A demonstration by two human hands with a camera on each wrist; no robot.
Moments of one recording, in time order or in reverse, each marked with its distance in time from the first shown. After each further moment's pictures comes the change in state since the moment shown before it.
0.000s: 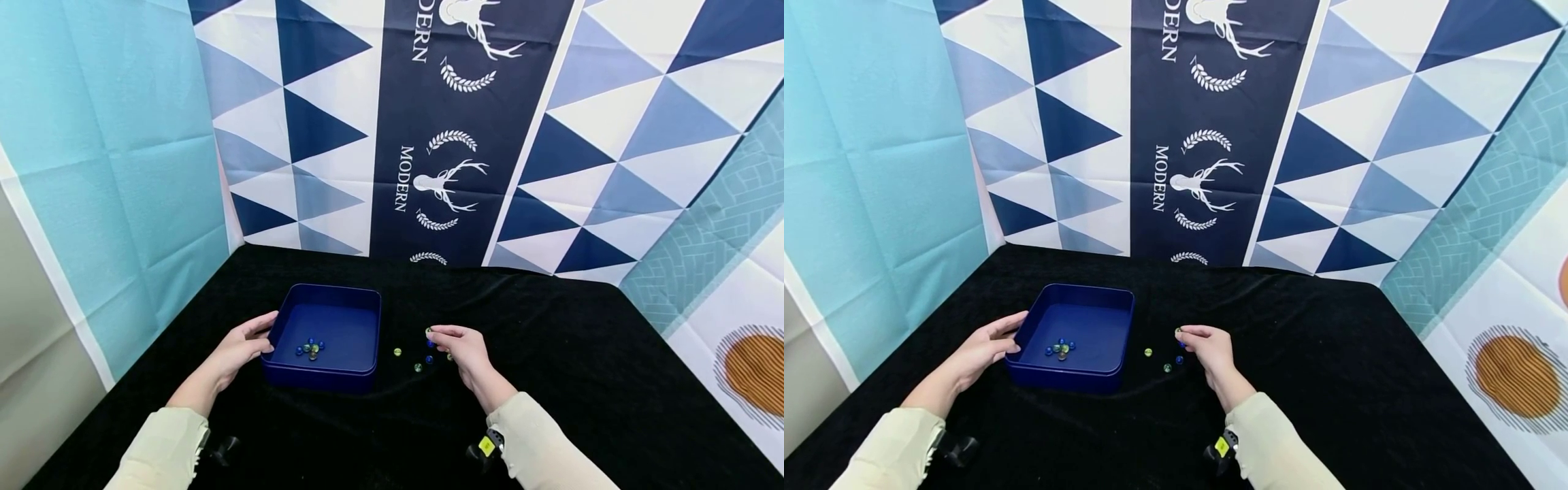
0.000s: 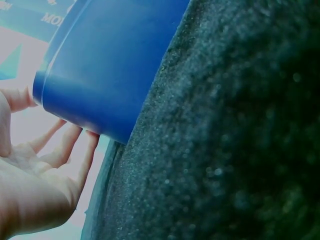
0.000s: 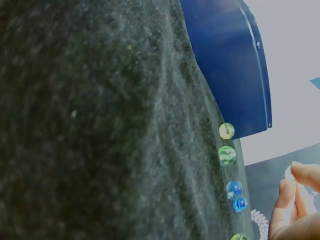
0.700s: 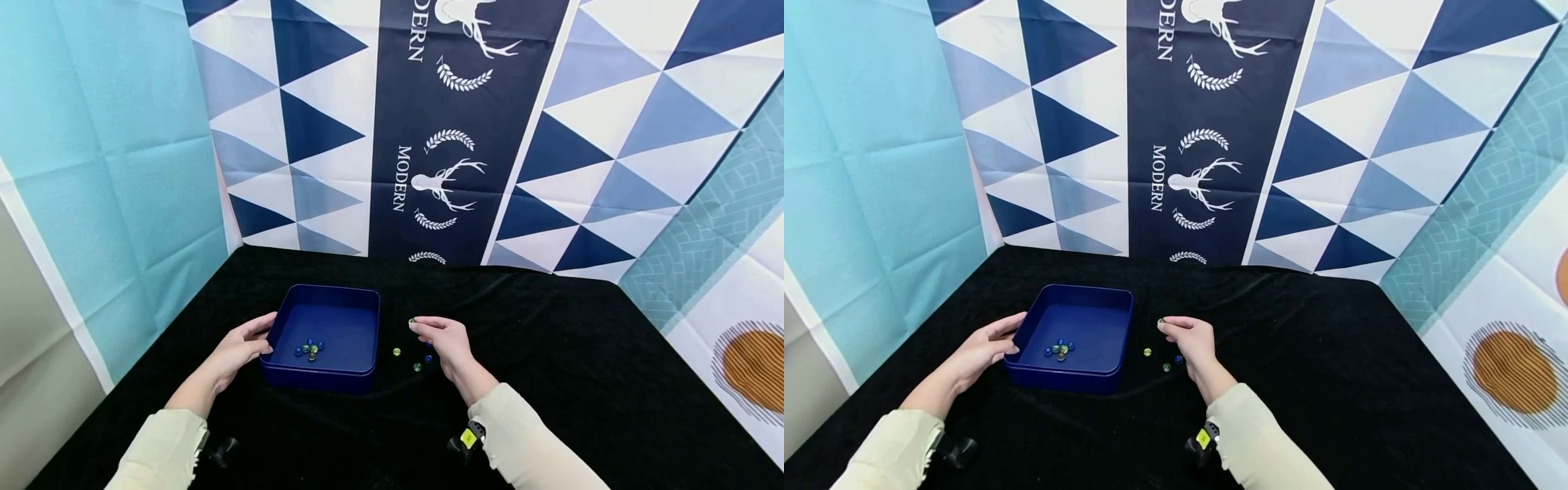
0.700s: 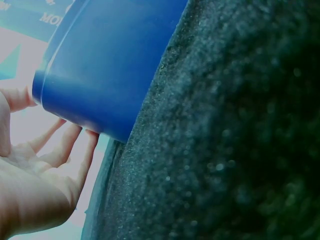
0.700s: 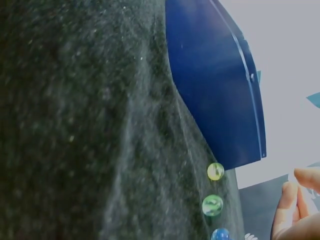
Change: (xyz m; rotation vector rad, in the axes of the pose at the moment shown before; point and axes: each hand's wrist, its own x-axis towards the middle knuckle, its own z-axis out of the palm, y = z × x) left_hand -0.001 0.003 0.000 0.005 -0.009 -0.014; right_hand 0.000 -0.012 0.028 0.111 -0.008 -0.036
